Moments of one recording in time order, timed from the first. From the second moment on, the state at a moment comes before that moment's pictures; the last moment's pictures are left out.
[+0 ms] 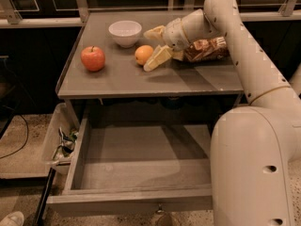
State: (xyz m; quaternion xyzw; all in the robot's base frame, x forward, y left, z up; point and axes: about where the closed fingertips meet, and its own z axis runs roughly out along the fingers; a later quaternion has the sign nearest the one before) arm 0.756 -0.022 0.869 -0.65 0.58 0.24 0.43
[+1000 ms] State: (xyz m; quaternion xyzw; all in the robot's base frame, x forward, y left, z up) arm 0.756 -0.021 0.869 -0.65 0.58 0.24 0.43
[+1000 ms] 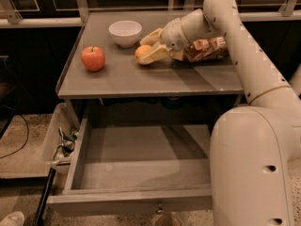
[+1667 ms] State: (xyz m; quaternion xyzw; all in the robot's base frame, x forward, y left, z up) arm 0.744 -0.013 0.874 -0.66 0.56 0.25 0.44
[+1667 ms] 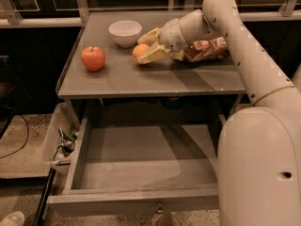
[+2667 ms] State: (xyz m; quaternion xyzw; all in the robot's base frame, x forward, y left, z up) arm 0.631 -0.043 0.925 -0.65 0.50 0.20 0.53
